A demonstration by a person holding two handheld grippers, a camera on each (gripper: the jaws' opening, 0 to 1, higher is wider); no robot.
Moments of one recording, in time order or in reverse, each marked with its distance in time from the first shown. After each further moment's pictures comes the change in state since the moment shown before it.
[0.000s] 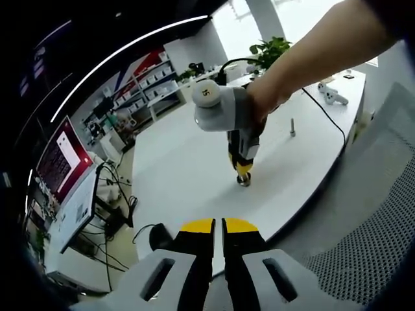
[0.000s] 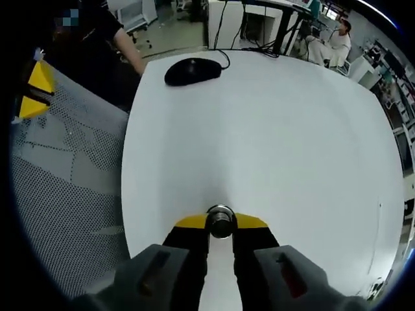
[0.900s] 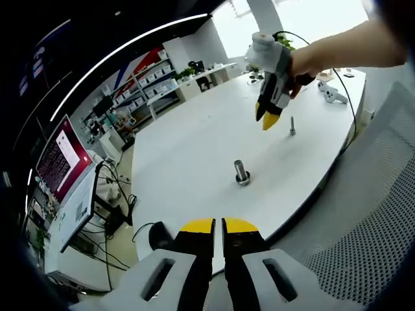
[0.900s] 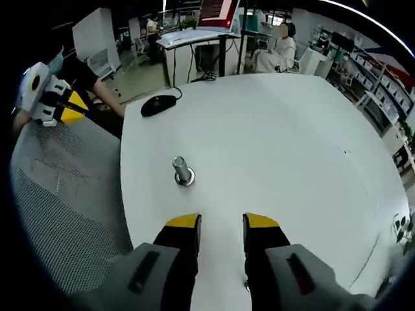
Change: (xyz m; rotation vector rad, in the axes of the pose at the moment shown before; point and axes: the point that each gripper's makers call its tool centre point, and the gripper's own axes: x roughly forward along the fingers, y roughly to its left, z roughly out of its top) left arm 0.000 -0.001 -0.002 0.000 0.016 -0.003; right arm -0.106 -0.033 -0.104 0.405 -0.258 -0.211
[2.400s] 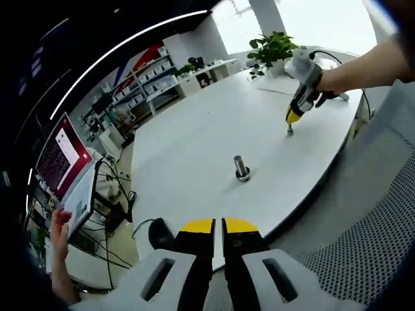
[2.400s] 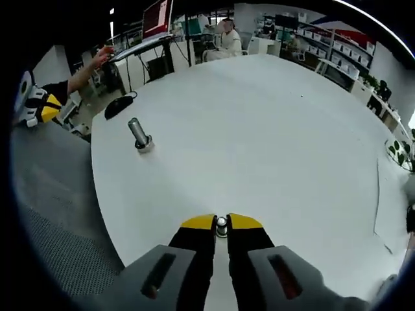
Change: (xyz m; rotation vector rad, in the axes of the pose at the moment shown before) left arm 0.000 -0.001 -0.004 0.001 0.026 0.001; right arm 0.014 -0.015 -0.080 0.213 -0.018 -0.092
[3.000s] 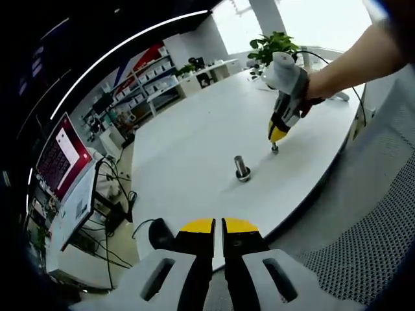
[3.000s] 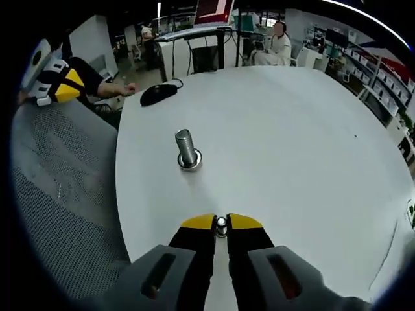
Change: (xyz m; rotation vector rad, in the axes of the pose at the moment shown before) left arm 0.000 0.001 0.000 -0.001 -0.002 0.002; right arm 0.041 0.066 0.042 -0.225 0.030 0.158
